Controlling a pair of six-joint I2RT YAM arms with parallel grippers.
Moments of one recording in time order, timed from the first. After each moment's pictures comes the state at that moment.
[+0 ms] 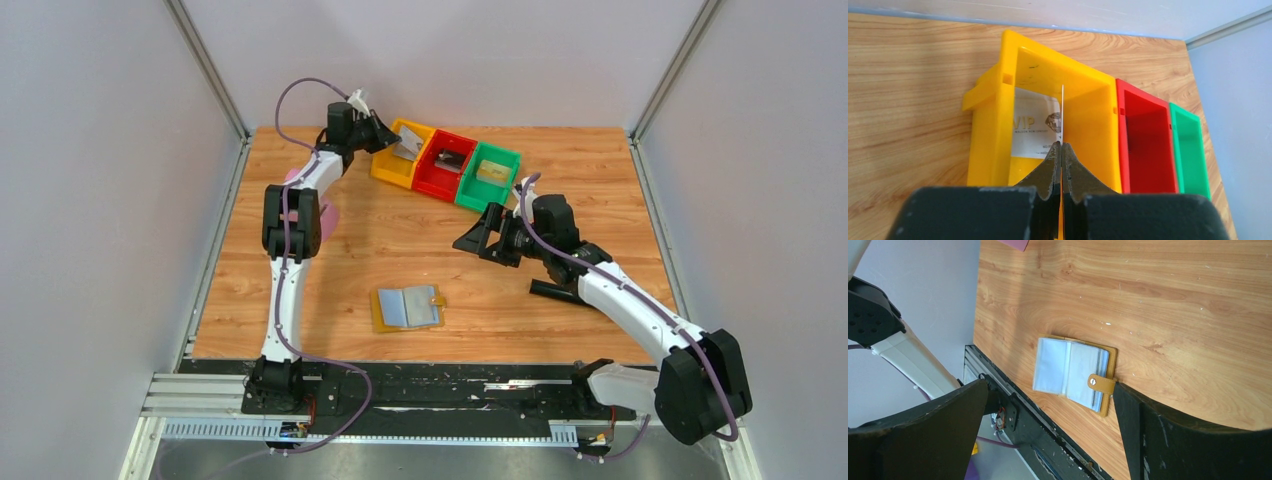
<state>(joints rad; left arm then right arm) -0.15 2.53 2.11 0.06 0.54 -0.57 0.44 1.20 0.78 -0.11 -0.47 0.77</state>
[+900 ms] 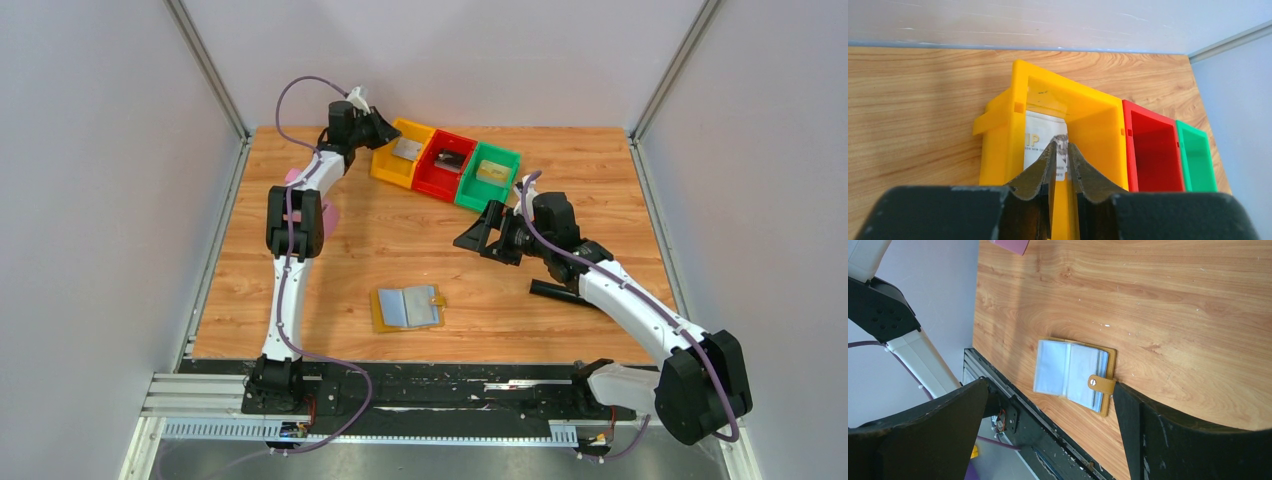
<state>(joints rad) -0.15 2.61 2.21 0.10 0.51 -0.57 0.44 1.20 0.81 -0.14 -0.45 0.77</state>
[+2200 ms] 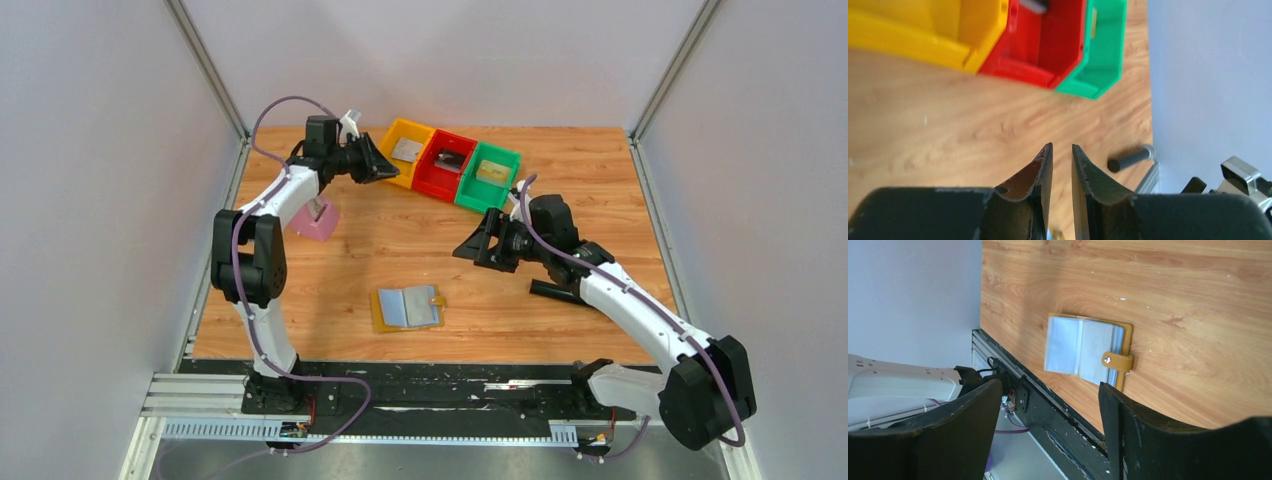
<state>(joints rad) -0.17 1.95 1.54 -0.13 0.69 -0.63 0.47 1.18 0.82 -0.22 -0.49 0.79</state>
